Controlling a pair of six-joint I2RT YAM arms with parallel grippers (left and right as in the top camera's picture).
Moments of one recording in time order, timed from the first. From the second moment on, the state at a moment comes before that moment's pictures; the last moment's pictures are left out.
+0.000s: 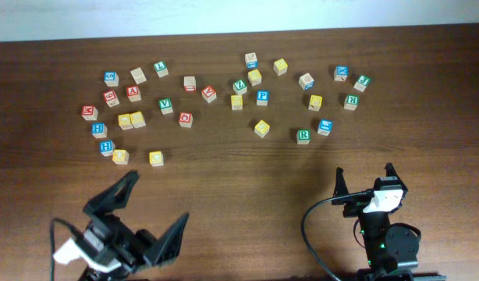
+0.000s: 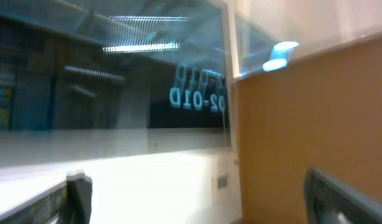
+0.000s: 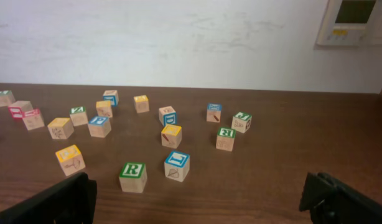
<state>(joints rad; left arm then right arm) 0.02 0.09 0.40 0.29 0.62 -0.45 0.03 0.01 0.01 -0.07 0.01 0.00</state>
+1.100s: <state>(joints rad) 0.00 1.75 1.15 -0.86 0.02 -0.27 0.03 0.01 0.01 -0.07 0.01 0.00</state>
